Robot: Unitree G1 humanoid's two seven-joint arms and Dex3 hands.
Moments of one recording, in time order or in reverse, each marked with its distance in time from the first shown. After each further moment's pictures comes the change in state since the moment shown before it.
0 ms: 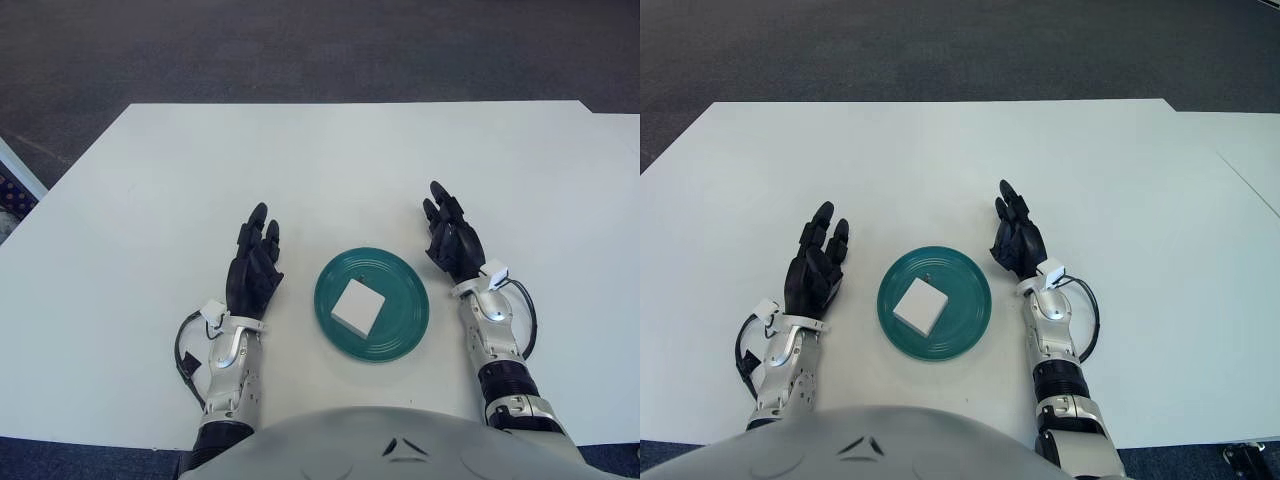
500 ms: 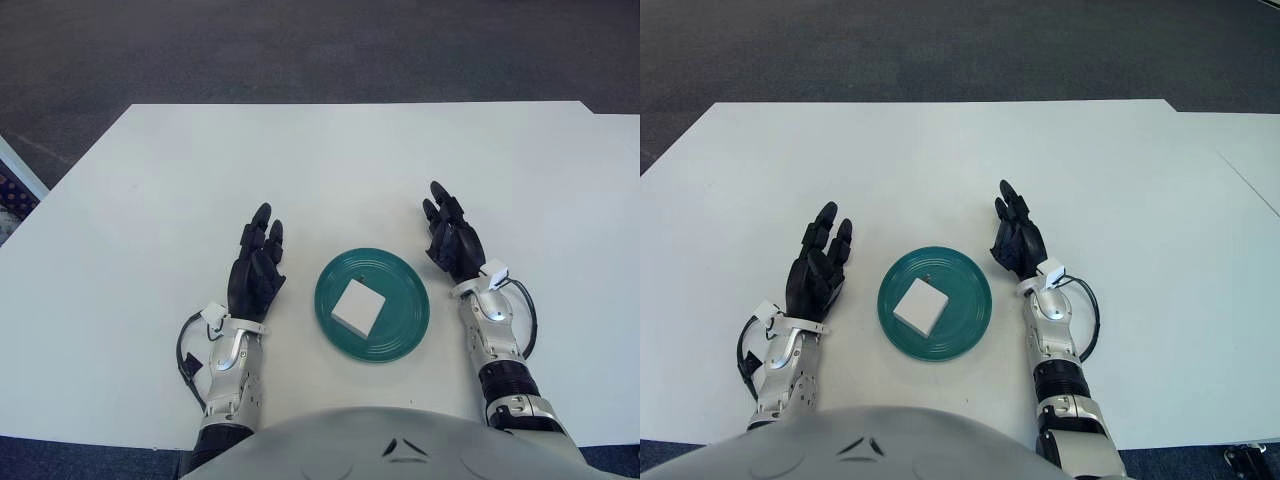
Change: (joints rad) left arm 0.004 0.000 -0.006 -0.004 -0.008 -0.022 -0.029; right arm 0.019 0.004 -0.007 -0.028 -0.005 -0.015 -0.037
